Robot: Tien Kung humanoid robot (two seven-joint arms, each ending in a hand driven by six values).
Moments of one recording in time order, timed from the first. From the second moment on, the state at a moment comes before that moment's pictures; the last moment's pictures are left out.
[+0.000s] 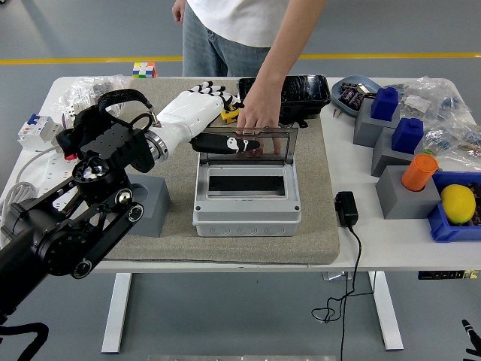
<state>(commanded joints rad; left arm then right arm) -0.61 0.16 -0.96 -1.34 2.26 -0.15 0.14 0.18 -0.13 1.50 0.18 -1.27 -0.15 -0.08</state>
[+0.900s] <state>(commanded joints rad) -0.59 0.20 -0.90 -1.41 2.14 -0.20 0.12 0.18 -0.14 1.50 0.18 -1.27 -0.15 -0.08</state>
